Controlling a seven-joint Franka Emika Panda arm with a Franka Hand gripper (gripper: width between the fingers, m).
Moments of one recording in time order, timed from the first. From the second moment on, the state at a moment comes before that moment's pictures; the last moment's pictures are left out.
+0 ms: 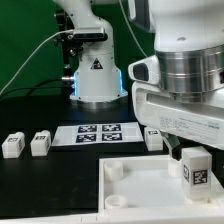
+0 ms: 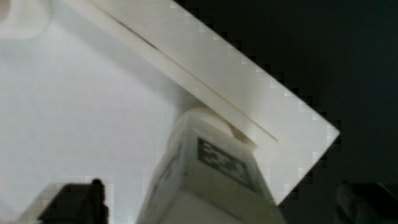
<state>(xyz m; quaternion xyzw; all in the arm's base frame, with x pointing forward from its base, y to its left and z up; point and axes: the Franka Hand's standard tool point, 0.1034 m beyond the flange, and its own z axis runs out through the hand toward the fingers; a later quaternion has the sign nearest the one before) 0.632 0.126 0.077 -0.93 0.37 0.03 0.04</state>
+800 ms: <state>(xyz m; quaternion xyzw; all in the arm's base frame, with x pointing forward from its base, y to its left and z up) 0.635 0.120 0.077 -1.00 0.04 0.02 0.04</state>
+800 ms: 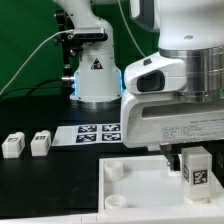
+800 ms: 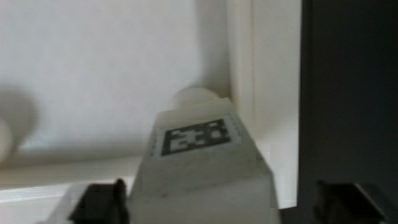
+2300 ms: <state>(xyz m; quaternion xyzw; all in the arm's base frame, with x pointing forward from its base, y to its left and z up) 0.636 0.123 0.071 -0.77 0.64 0.05 0.05</state>
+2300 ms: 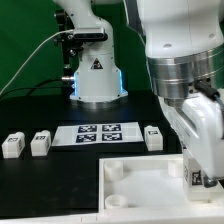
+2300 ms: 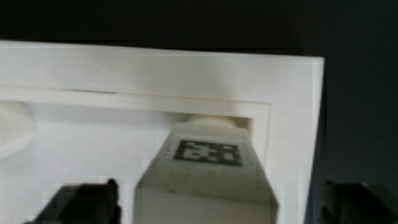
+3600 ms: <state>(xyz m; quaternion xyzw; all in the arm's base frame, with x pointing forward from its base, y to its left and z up) 0.640 0.111 0.073 -1.00 -0.05 -0.01 0.04</state>
